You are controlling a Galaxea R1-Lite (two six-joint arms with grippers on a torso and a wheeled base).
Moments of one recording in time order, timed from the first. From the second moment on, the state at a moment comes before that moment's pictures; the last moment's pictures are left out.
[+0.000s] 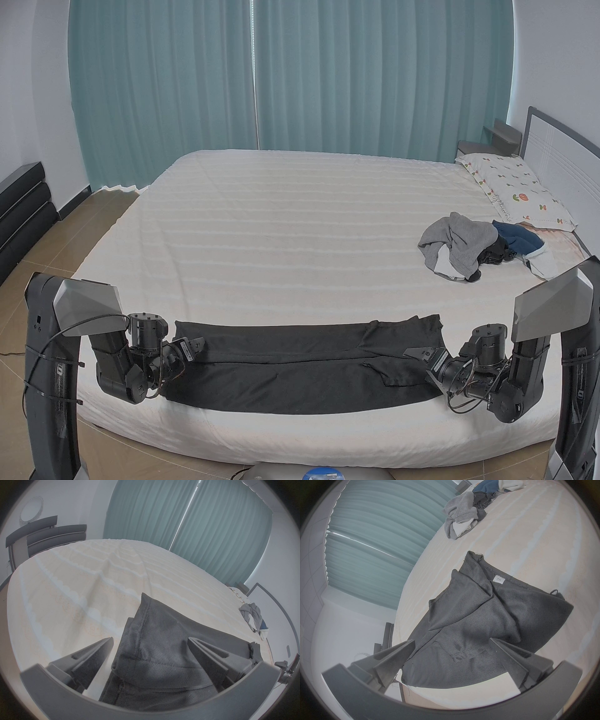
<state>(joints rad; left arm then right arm) -0.09 2.50 -0.68 -1.20 0.05 -0.47 0.27 2.38 -0.35 -1.47 0.16 0.99</state>
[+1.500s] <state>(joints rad) -0.11 2.47 -0.62 -1.29 0.07 -0.51 0.12 2.33 -0.40 -1.44 0.20 1.00</state>
